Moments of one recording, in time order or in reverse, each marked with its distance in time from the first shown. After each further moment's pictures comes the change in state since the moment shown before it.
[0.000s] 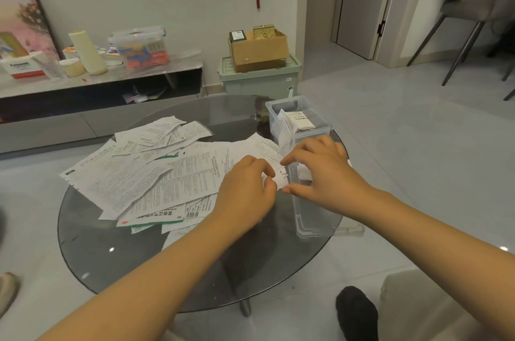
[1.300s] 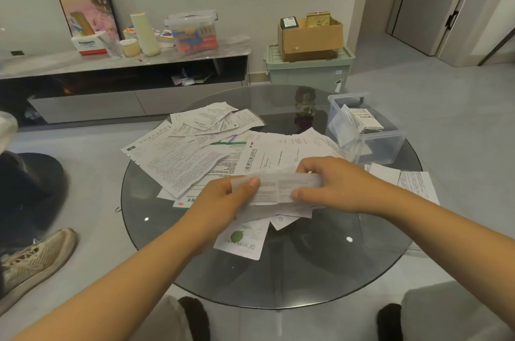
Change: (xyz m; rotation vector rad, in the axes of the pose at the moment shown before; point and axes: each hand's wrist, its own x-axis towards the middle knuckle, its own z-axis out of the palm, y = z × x) left_hand -0.048 -0.088 -0.070 -0.769 -0.151 -0.421; right_hand 0.042 -0.058 0.018 0.399 -0.400 -0.037
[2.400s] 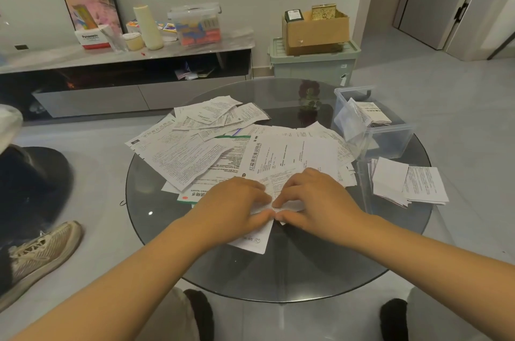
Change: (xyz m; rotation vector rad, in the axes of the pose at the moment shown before) left_hand 0.006 -0.002 -0.002 1.209 -0.160 0.275; right_hand 0.006 0.000 0.057 -0.339 0.125 -0.149
